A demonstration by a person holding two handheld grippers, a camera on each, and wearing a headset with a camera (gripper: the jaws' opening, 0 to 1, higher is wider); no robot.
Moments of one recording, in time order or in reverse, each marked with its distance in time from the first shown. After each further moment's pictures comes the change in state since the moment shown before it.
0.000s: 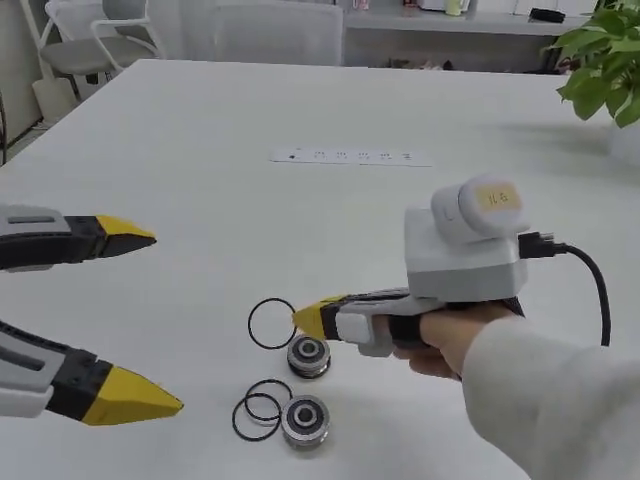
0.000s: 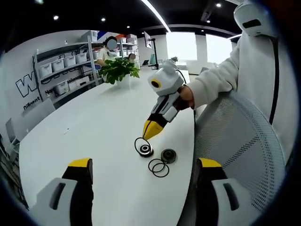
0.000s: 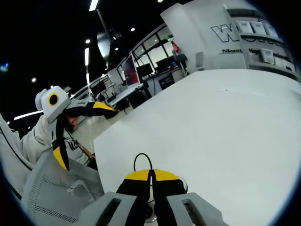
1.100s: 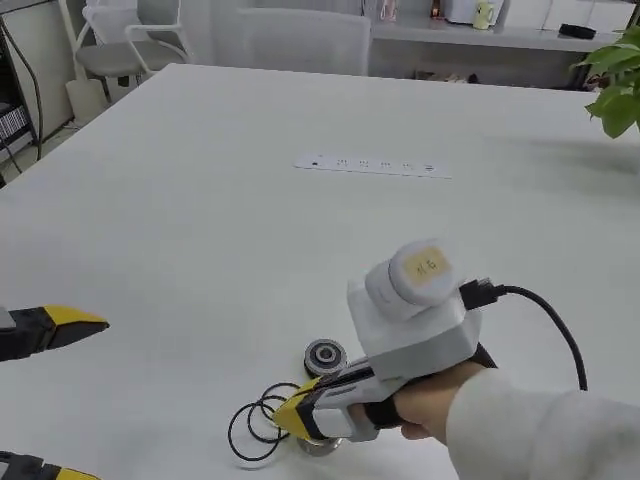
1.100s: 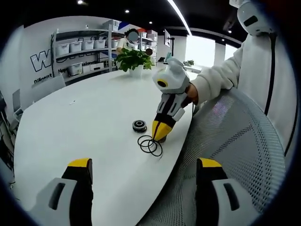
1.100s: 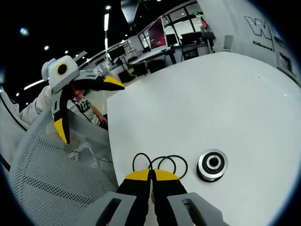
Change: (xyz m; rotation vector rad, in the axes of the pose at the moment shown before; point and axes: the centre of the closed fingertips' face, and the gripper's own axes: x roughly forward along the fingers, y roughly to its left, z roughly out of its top) left arm -0.017 -0.033 -0.058 -0.194 0.031 0.060; right arm 0.026 0.036 -0.073 -0.170 0.307 0.119
